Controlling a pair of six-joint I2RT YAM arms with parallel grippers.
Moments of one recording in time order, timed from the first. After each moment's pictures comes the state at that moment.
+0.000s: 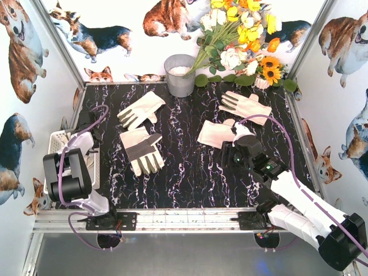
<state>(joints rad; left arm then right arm) 0.25 1.55 0.88 -0.42 -0.73 0.45 0.55 0.86 0.61 -0.40 -0.02 0.45</state>
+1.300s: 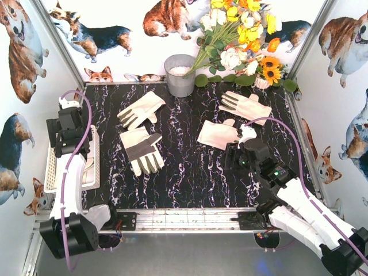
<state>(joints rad) 0.25 1.05 0.93 -0.47 -0.50 0.16 0.55 0.73 0.61 -0.48 0.00 0.43</state>
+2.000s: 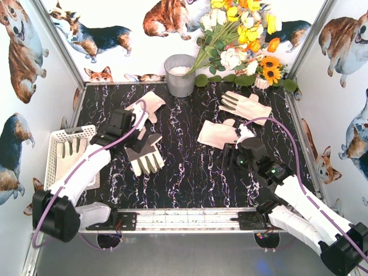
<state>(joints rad) -0.32 1.18 0.91 -0.52 -0.13 0.25 0.55 0.78 0.61 -0.47 -0.09 0.55</state>
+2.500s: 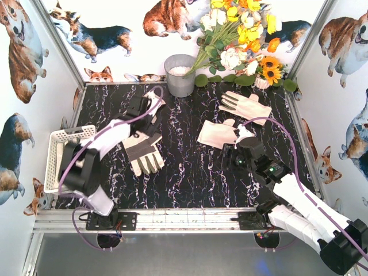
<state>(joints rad) -0.33 1.63 1.12 -0.34 -0.12 0.24 0.55 0.81 0.61 -0.48 -0.08 0.55</state>
